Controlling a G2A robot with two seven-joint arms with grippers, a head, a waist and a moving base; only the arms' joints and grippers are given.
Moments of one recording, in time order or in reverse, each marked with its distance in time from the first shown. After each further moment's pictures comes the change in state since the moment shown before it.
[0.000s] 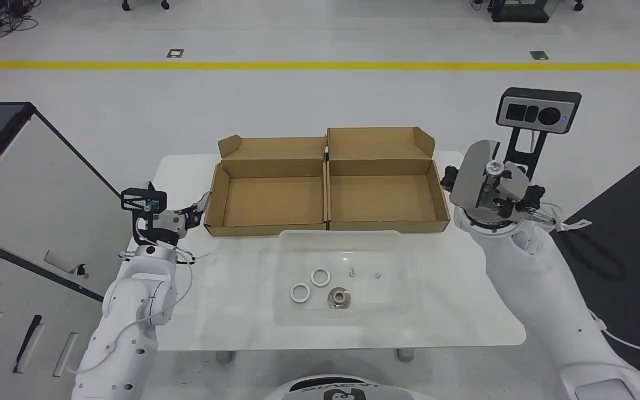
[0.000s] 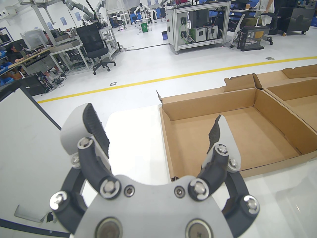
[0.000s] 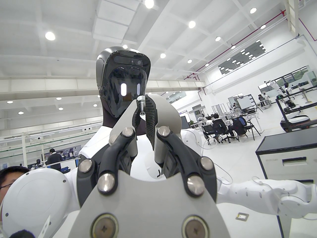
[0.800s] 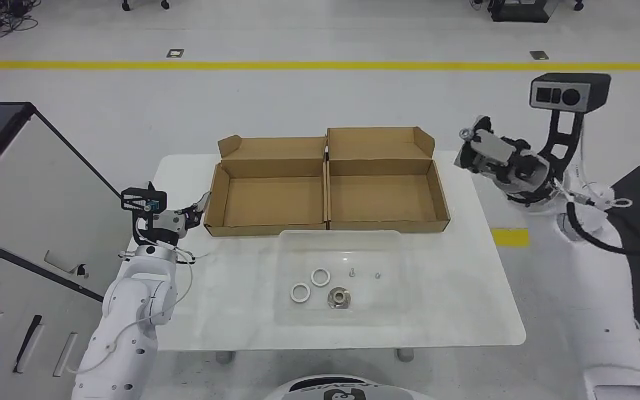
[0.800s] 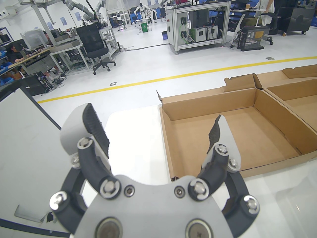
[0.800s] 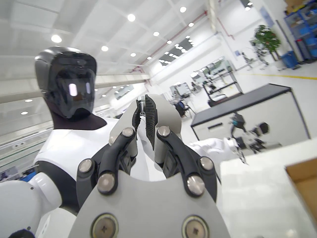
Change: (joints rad) left arm 0.000 0.000 0.000 0.000 0.000 0.000 0.000; right arm -0.051 0.047 0.330 0.115 -0.375 0.213 0.051
